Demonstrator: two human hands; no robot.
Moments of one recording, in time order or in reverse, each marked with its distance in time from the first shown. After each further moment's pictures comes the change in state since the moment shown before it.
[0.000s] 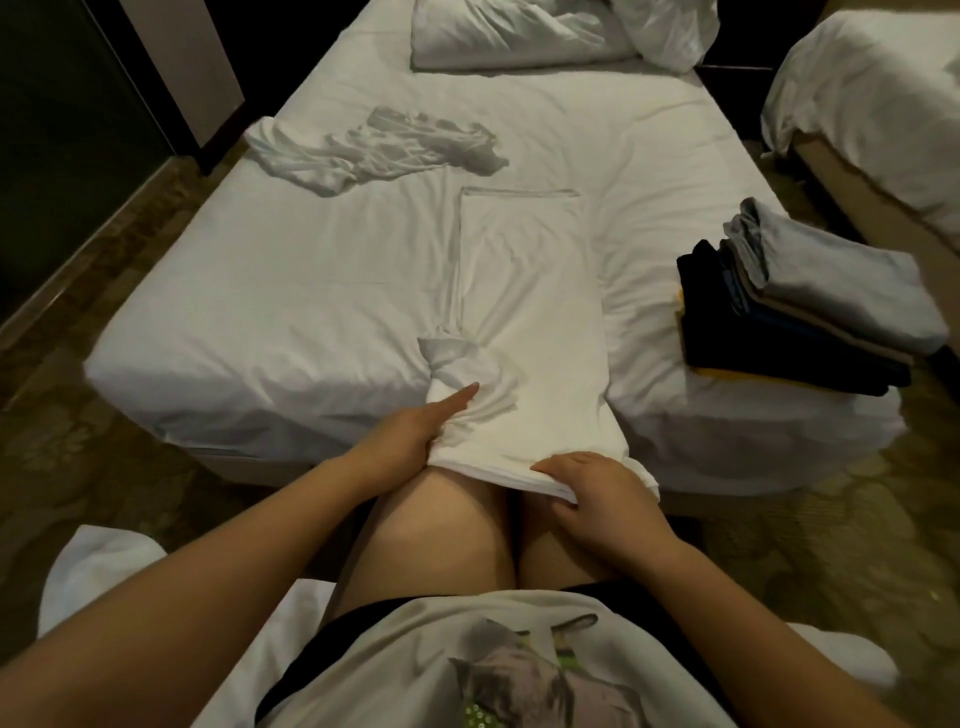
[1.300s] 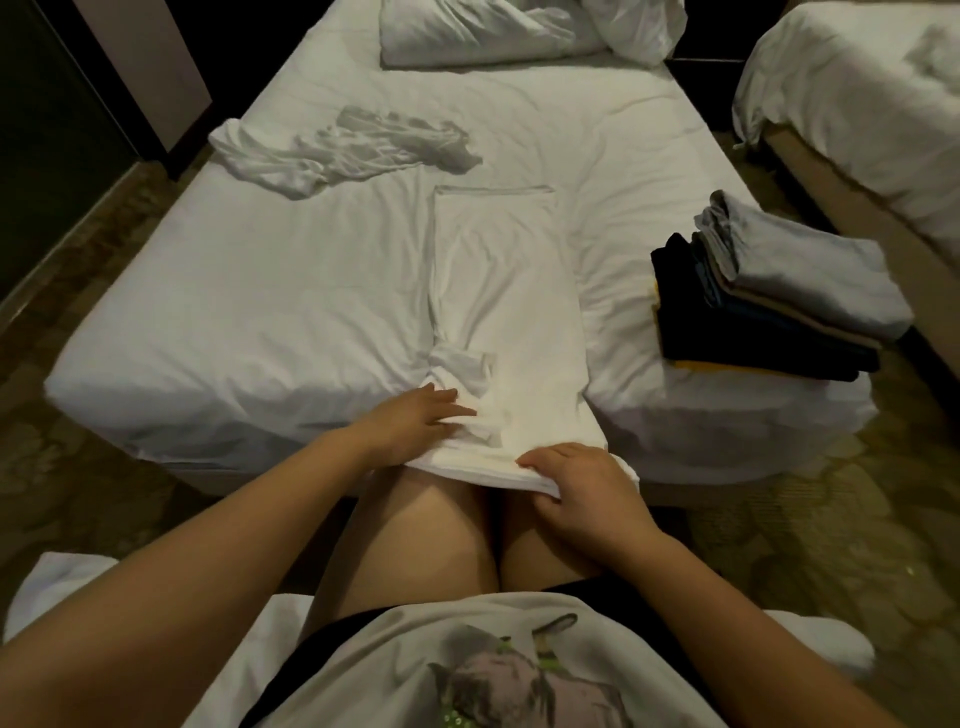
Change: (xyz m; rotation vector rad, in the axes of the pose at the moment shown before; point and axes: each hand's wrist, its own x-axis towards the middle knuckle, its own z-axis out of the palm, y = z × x) left_hand 0.041 0.018 -0.010 0.439 -0.243 -0.032; right_hand 0.001 0.003 -0.006 -0.004 0.031 0.003
